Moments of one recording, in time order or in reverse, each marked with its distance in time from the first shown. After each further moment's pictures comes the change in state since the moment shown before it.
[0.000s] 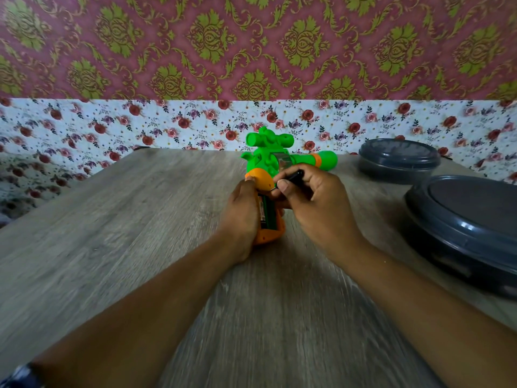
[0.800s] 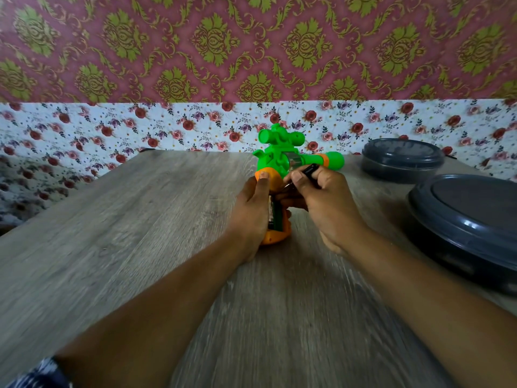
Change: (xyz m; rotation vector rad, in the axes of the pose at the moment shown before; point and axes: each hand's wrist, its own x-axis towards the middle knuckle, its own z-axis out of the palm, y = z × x) left_hand -0.022 0.009 0.010 0.063 -0.005 0.196; right_hand 0.009 0.004 0.000 0.206 0.040 0.246
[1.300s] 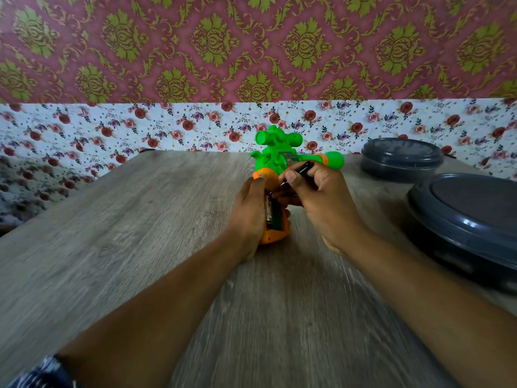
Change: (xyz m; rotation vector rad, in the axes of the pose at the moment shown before) left_hand 0.008 -0.009 -0.005 -0.052 -0.078 -0.070; right_hand -0.003 -0.005 0.000 -0.072 -0.048 -0.086
